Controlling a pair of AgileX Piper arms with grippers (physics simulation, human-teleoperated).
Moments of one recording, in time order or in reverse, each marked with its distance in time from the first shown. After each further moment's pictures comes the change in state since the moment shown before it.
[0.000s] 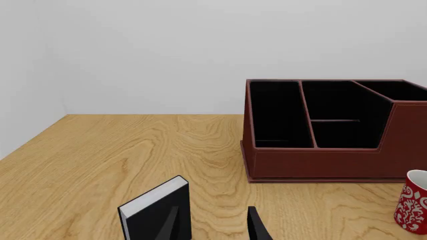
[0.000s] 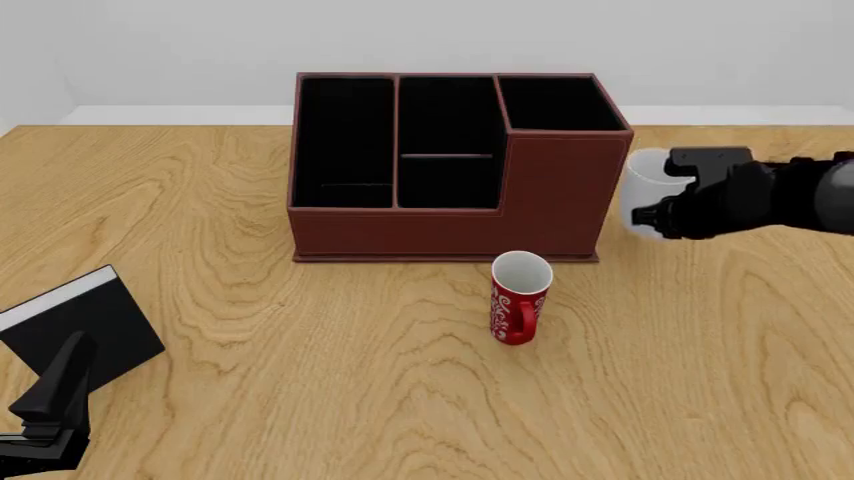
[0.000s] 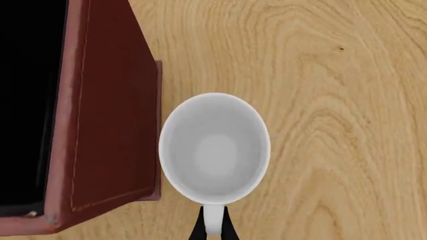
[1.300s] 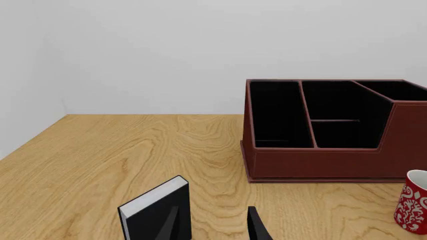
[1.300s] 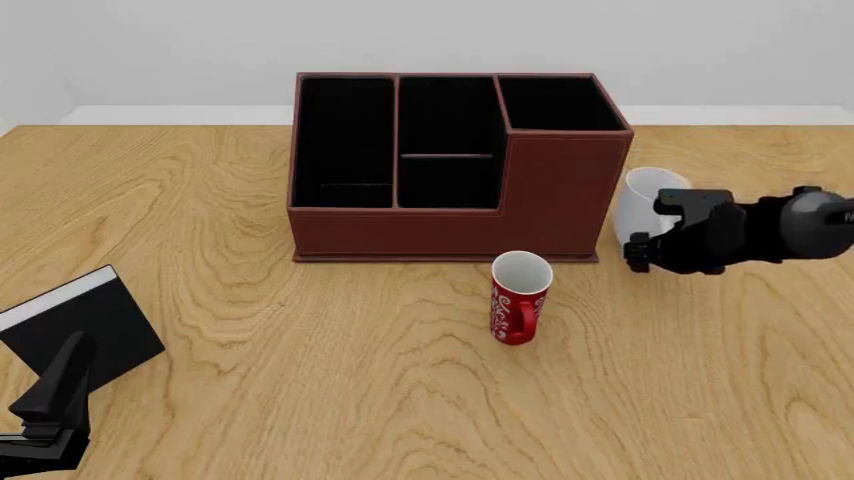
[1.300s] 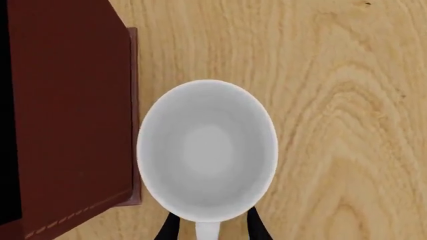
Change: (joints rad) left arm 0.000 0.000 0.000 0.000 0.000; right arm -0.019 0.140 0.042 -0.103 0.007
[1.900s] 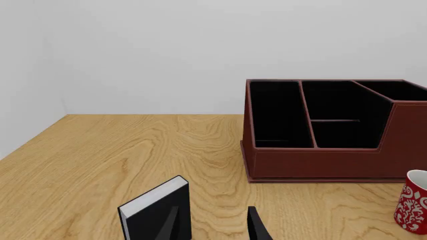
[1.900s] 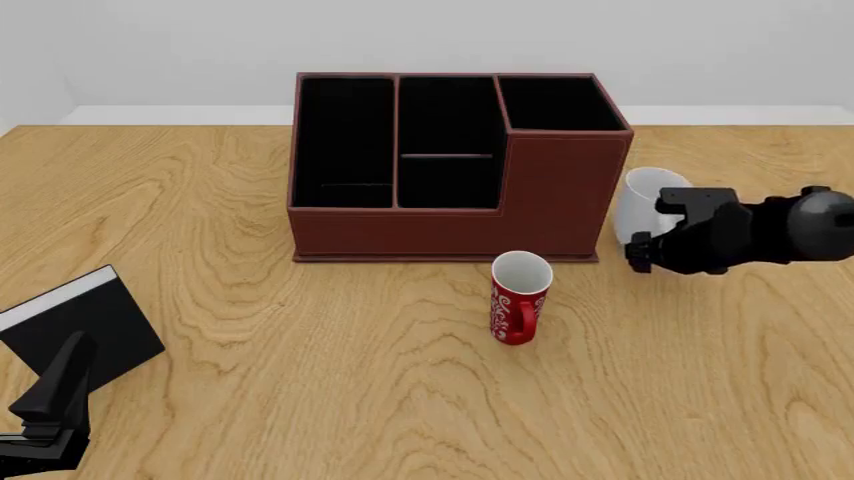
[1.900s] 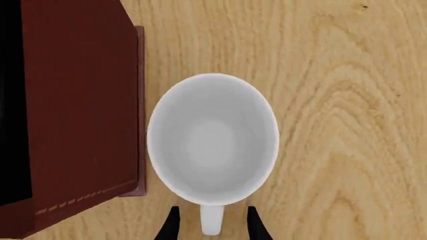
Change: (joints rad) left arm 0.000 0.000 0.000 0.000 0.000; right arm 0.006 -0.042 0.035 -0.004 0.006
